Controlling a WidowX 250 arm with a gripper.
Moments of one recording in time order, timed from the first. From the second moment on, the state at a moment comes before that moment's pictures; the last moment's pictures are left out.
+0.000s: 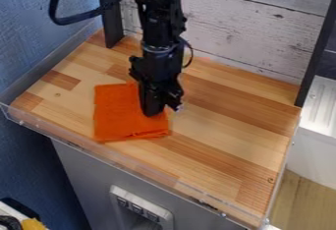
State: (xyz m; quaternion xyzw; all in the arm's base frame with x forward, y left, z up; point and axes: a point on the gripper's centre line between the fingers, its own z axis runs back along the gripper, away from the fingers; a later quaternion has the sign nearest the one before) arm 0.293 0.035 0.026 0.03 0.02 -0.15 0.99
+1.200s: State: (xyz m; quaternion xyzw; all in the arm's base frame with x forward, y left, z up) arm 0.316 0.011 0.084 0.00 -0.01 0.02 1.00
